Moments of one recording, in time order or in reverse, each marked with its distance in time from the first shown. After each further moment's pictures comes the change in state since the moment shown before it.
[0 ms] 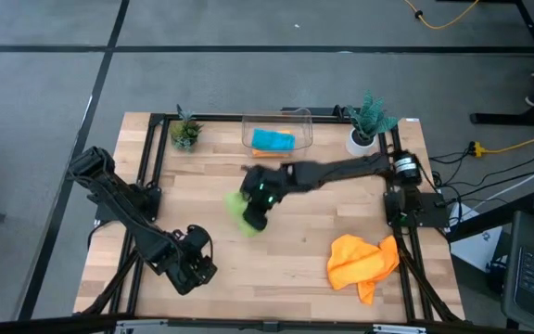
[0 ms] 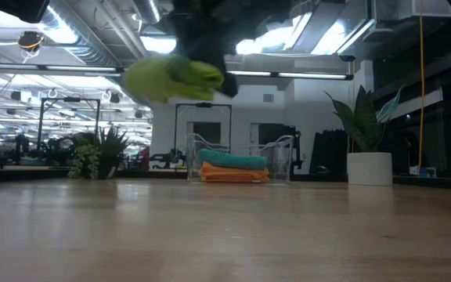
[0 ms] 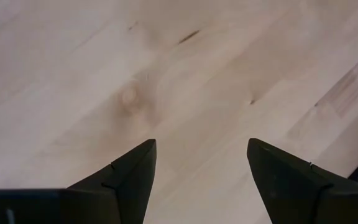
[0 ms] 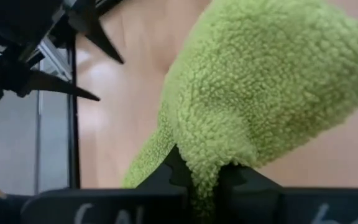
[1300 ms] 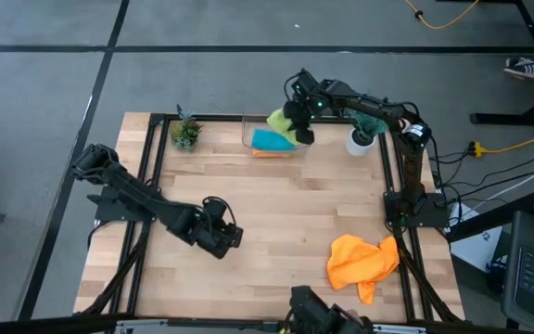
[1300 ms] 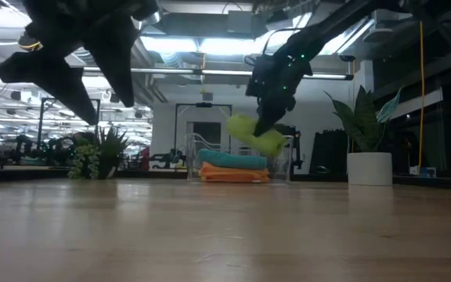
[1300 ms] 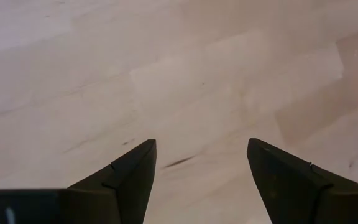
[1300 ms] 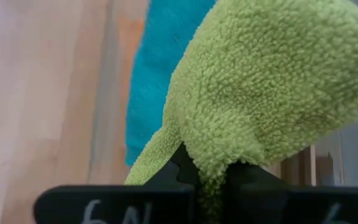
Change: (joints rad) left arm 0.314 0.000 -0.001 0.095 -0.067 0.008; right arm -0.733 -0.026 0.000 -0.339 -0.092 -1.219
